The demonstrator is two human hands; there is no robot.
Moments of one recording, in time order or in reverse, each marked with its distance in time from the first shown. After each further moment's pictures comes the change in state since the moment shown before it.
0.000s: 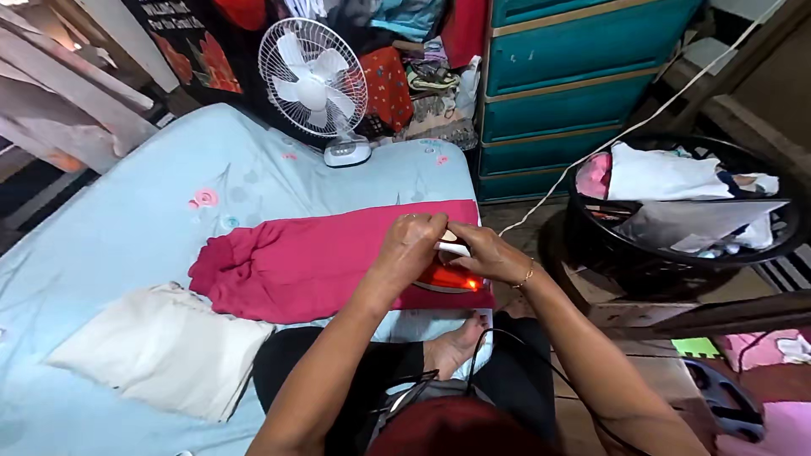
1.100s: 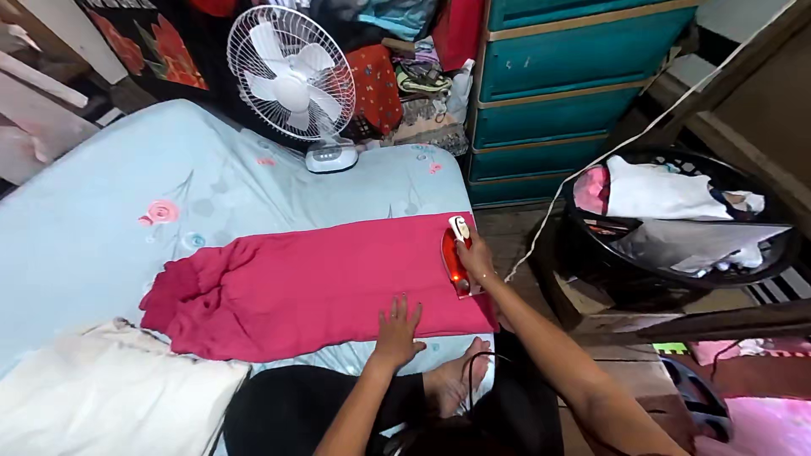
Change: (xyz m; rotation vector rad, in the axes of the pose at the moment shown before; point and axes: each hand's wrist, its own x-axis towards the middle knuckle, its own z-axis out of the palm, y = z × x) left_hand -0.094 -0.058 0.151 -0.170 -0.844 -0.516; right_hand 0.063 0.132 0.071 0.141 0.407 0.835
